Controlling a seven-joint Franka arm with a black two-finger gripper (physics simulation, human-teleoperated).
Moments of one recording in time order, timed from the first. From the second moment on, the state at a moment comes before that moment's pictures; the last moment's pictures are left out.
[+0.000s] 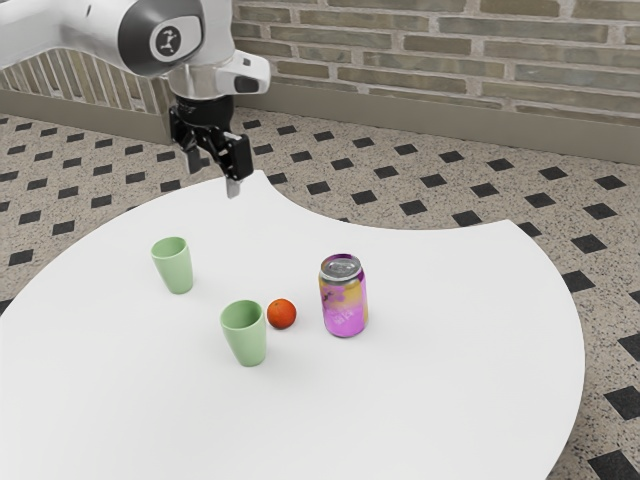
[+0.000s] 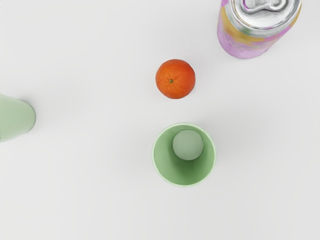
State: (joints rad) arm -0.26 0.04 0.11 -1.58 0.14 1.60 0.08
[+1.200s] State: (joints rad) arm -0.01 0.29 0.19 -1.63 0.07 1.86 0.18
